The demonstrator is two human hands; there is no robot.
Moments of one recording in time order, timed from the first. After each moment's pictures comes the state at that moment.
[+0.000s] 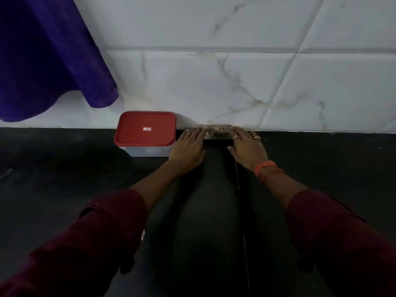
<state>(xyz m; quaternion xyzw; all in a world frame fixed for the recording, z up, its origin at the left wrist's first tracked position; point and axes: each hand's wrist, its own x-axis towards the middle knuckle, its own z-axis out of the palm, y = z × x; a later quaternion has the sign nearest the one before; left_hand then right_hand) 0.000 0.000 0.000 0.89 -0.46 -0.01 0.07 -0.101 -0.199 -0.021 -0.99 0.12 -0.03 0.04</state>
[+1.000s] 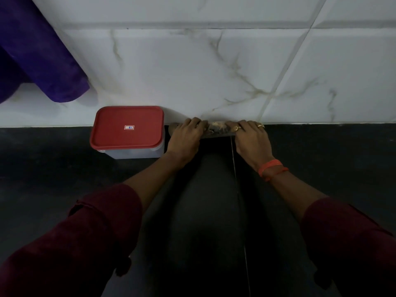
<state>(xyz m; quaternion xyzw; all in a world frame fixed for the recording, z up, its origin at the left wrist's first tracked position) 0.030 -0.036 -0.025 0.87 -0.48 0.05 0.11 -0.095 -0.222 -0.039 -0.97 0.09 -0.20 -0.02</state>
